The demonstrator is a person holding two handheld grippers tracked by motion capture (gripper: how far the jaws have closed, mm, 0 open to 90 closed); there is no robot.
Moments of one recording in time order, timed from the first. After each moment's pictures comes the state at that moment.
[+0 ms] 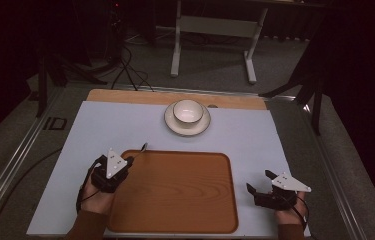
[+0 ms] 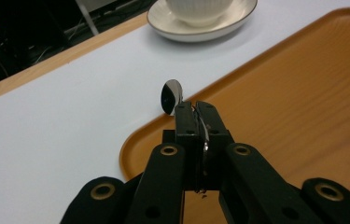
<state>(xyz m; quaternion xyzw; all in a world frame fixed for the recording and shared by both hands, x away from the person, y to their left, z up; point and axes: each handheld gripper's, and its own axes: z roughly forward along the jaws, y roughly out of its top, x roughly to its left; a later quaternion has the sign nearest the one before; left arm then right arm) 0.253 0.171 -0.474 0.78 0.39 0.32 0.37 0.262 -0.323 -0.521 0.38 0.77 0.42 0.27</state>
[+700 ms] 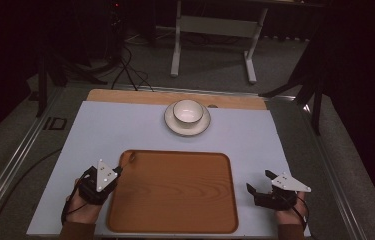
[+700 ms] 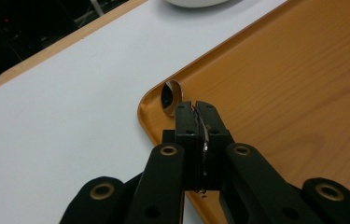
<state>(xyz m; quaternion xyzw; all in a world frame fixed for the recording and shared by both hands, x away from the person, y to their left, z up) 0.228 0.192 -0.482 0.80 0.38 0.34 0.33 0.262 -0.323 -0.521 0.38 0.78 0.42 0.27</state>
